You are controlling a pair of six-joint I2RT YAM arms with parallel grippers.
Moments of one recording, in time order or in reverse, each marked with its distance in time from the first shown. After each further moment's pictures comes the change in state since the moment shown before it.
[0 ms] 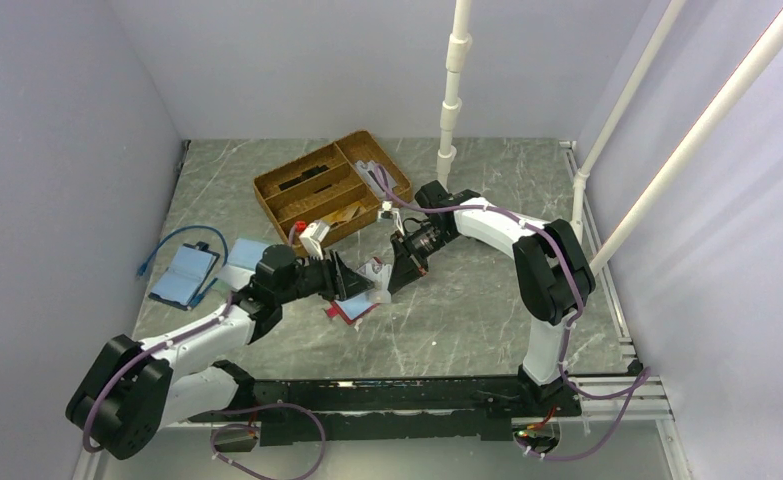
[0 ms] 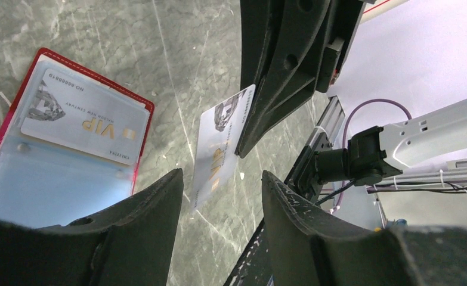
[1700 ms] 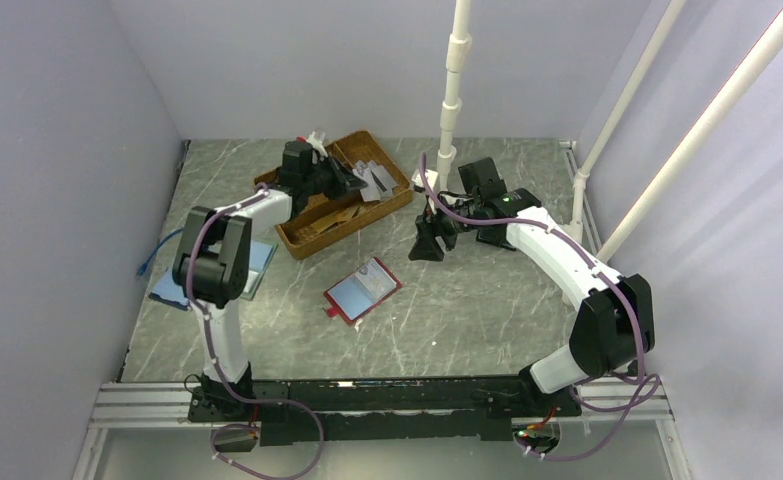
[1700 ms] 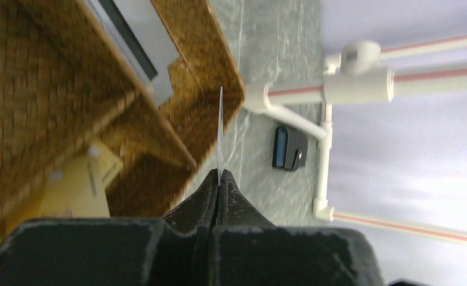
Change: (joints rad) left arm 0.270 0.813 0.888 -0.227 -0.007 -0.119; right arm -0.098 -0.393 -0.086 0.179 0.343 0.027
